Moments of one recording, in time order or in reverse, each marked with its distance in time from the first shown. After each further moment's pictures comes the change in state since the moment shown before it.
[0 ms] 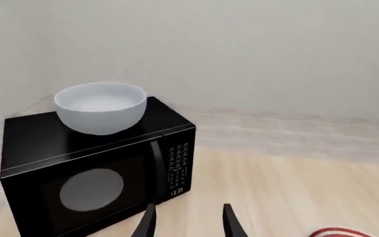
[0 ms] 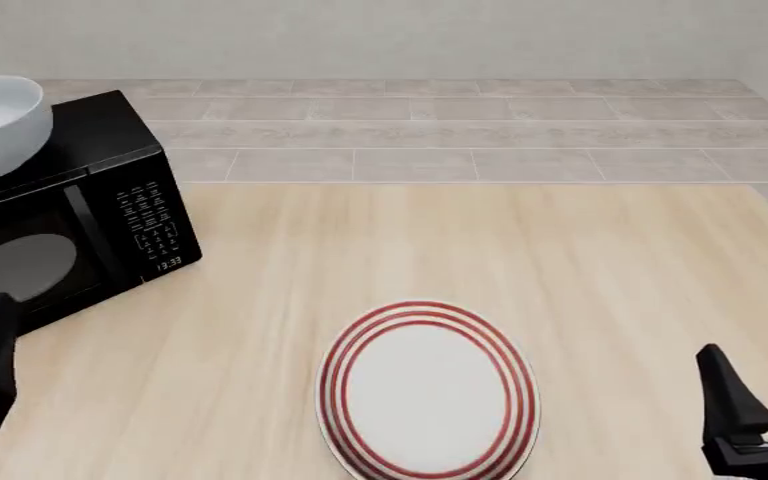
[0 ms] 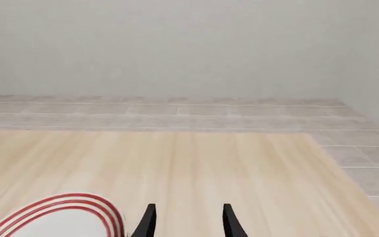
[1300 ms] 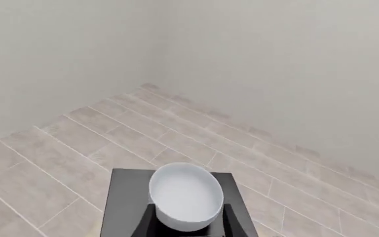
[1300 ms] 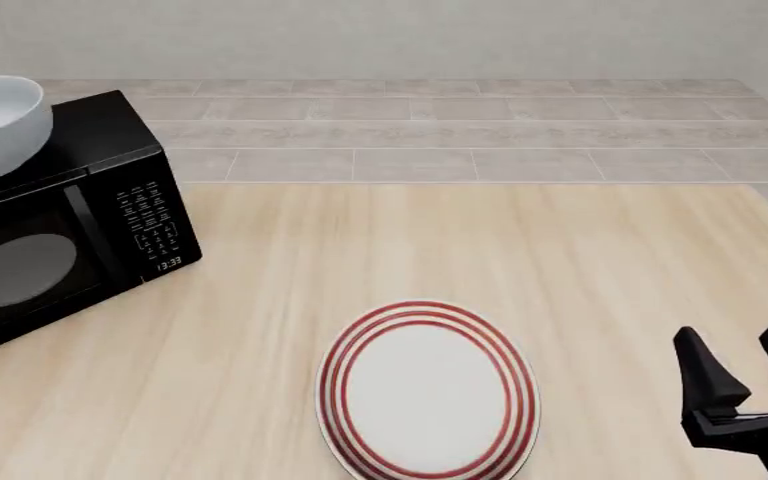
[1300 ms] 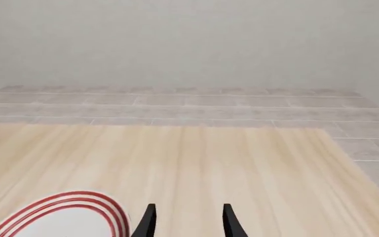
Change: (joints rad) left arm 0.441 0.764 -1.169 0.487 -0.136; right arm 0.032 0.252 0.001 -0.206 0.014
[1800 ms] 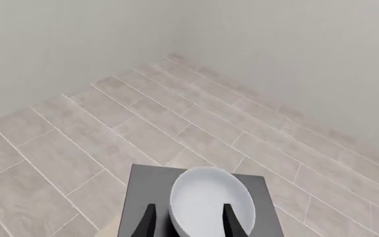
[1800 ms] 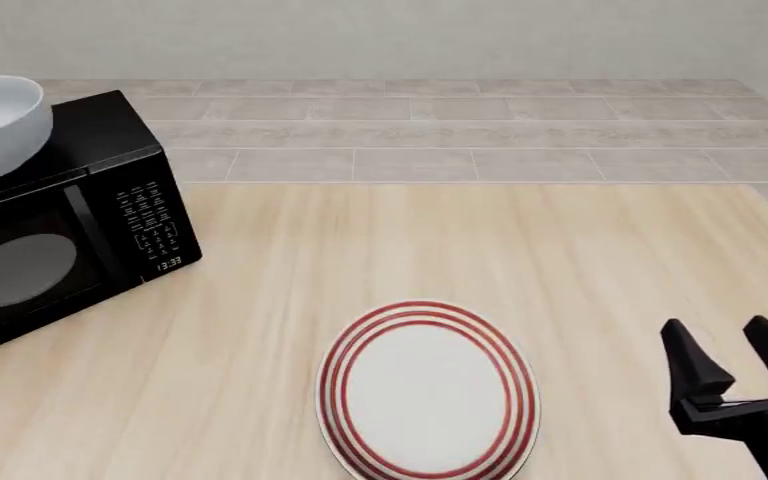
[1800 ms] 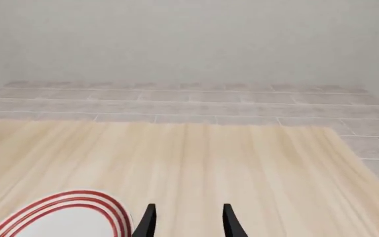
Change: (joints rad) left arm 0.093 0.323 -0.246 0.080 0.008; right arm 0.017 0.135 0.000 -0.116 0.003
